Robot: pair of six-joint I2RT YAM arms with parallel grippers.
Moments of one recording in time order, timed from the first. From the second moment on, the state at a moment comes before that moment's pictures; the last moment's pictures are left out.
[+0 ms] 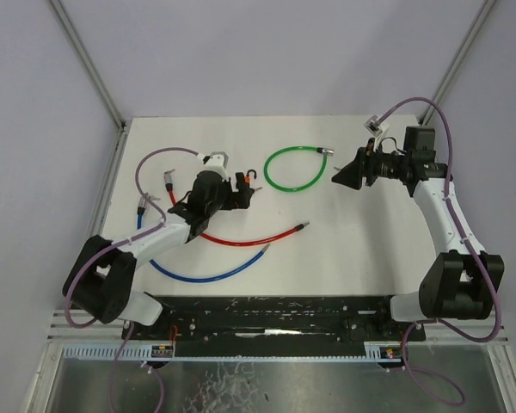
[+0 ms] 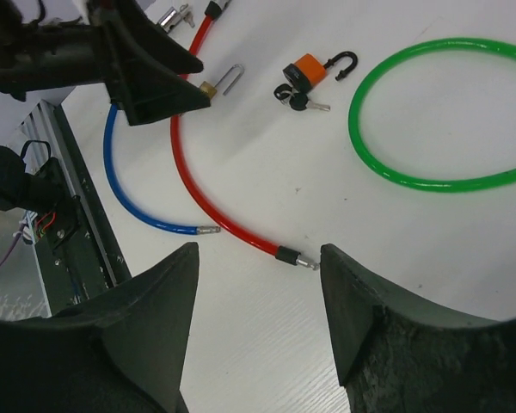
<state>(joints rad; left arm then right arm) -0.50 1.40 0.74 0.20 -0.08 -0.45 -0.05 1.42 1.19 -0.49 -1.06 -0.18</state>
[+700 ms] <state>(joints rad) -0.49 1.94 1.30 -0.08 -0.22 -0.24 -0.04 1.35 1.18 -0.47 -1.09 -0.21</state>
